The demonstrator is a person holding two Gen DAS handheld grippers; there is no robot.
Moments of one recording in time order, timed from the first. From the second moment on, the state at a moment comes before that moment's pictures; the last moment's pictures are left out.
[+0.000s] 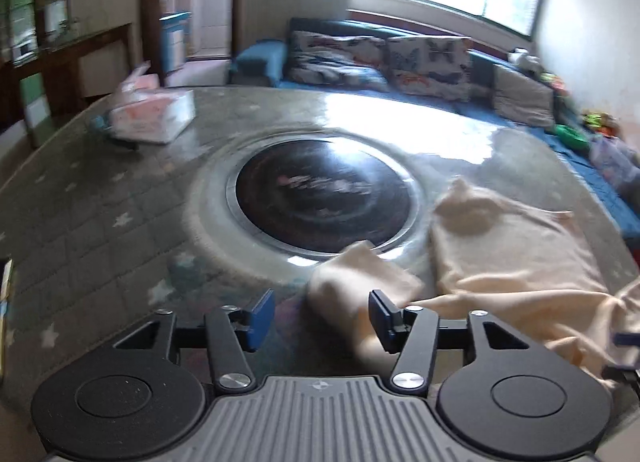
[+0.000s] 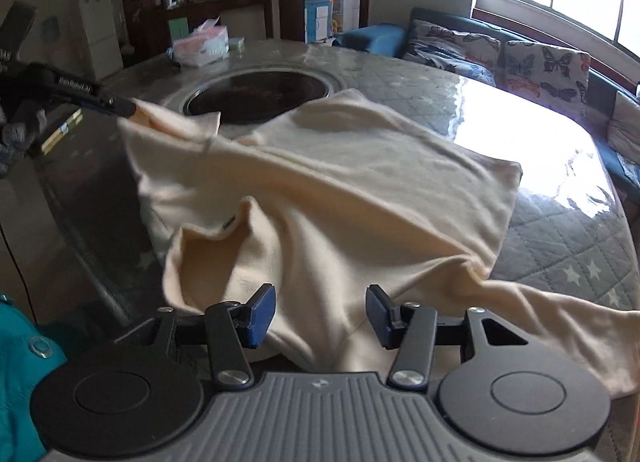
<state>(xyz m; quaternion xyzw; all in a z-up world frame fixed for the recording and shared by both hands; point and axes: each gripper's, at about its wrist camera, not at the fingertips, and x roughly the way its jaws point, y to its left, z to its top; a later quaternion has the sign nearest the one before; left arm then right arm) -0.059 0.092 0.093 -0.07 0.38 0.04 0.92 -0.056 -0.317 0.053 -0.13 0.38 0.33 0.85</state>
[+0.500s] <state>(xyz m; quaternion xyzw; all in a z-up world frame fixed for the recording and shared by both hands) 0.041 0.023 0.082 -0.01 0.36 -0.06 0.93 0.024 -0.355 0.068 -0.08 0.35 0.24 0.90</state>
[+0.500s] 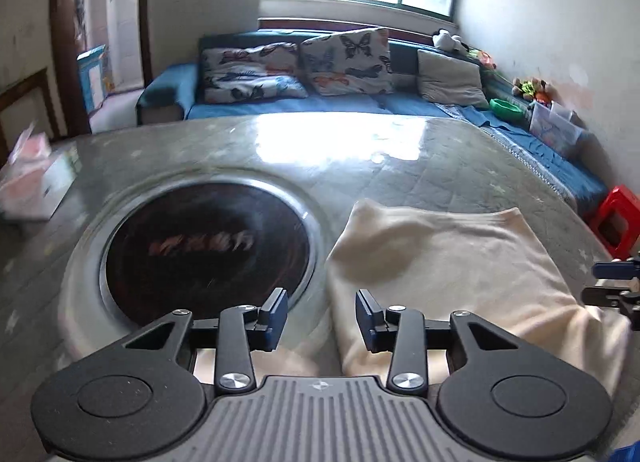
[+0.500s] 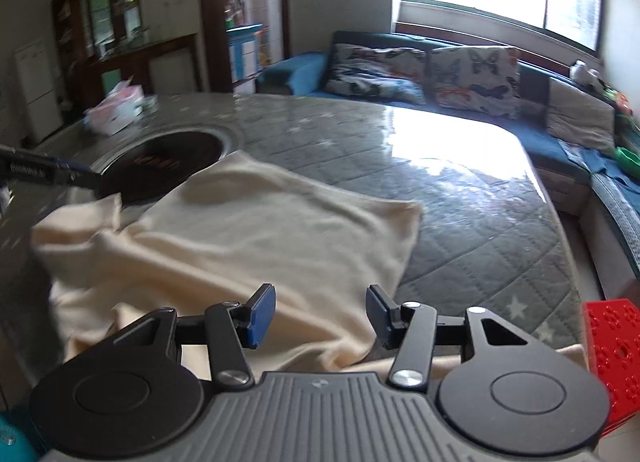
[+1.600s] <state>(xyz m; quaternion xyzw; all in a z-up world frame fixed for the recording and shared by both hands) 0.077 -0.048 0.047 0.06 0.32 -0.24 0.92 0.104 -0.363 0.040 -0.05 0.37 0.20 0.91</state>
